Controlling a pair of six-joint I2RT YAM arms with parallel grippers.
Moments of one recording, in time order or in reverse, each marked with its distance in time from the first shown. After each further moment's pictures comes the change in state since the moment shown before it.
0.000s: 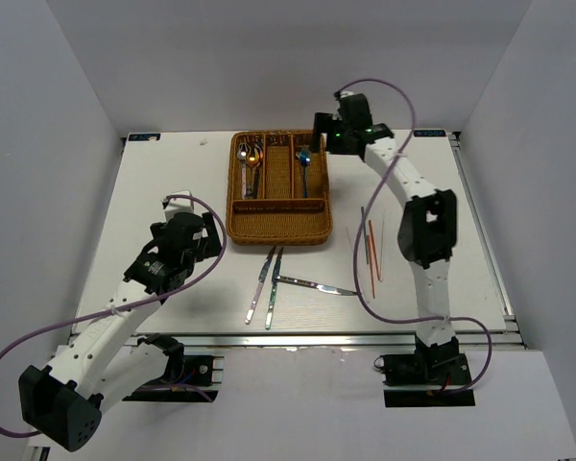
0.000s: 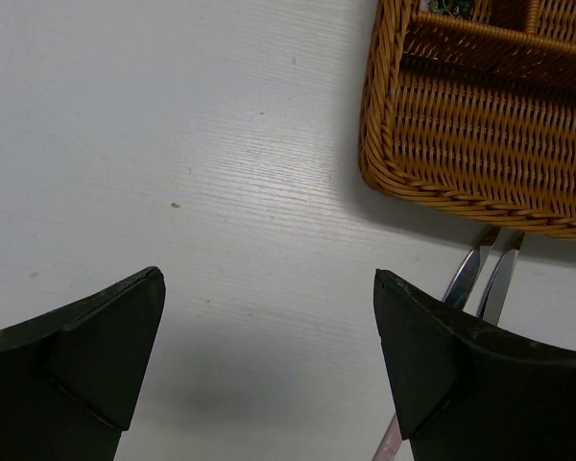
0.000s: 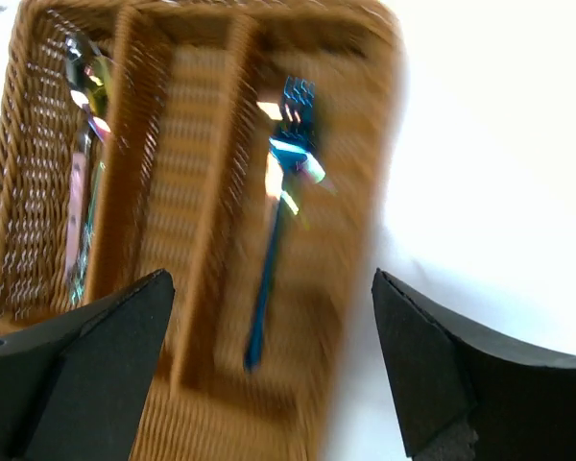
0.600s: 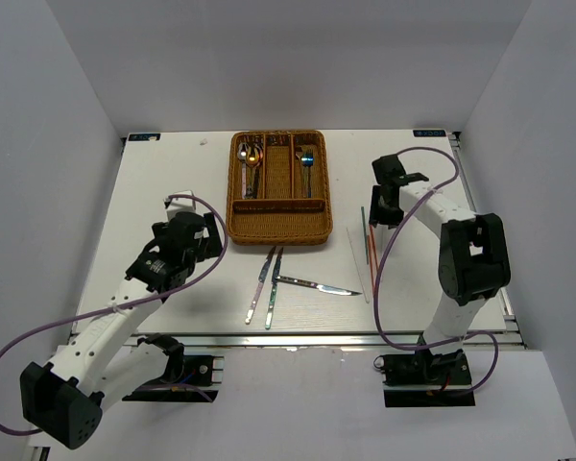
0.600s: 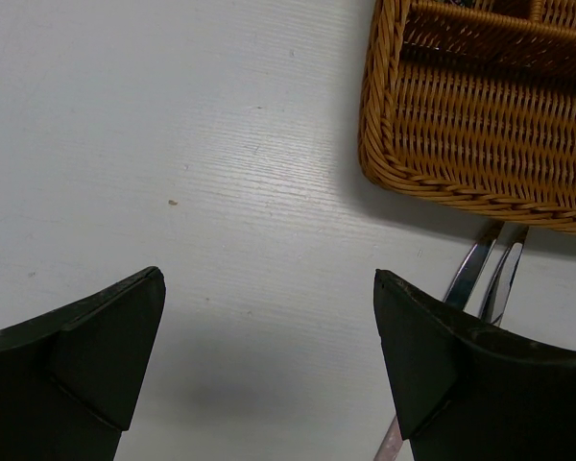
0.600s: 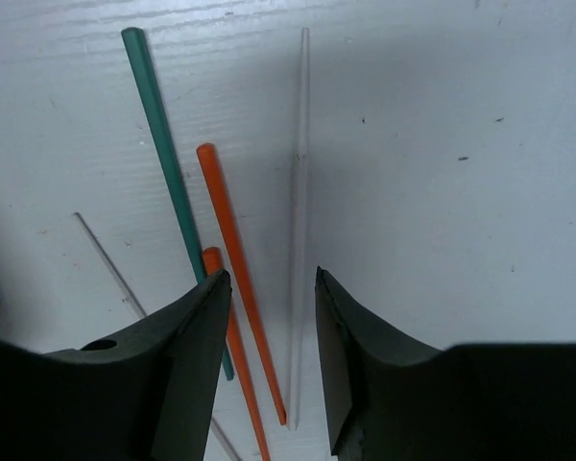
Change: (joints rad) left arm 0.000 0.013 0.000 0.001 0.009 0.007; right arm -0.115 -0.517 -0.885 -0.182 0.310 0.042
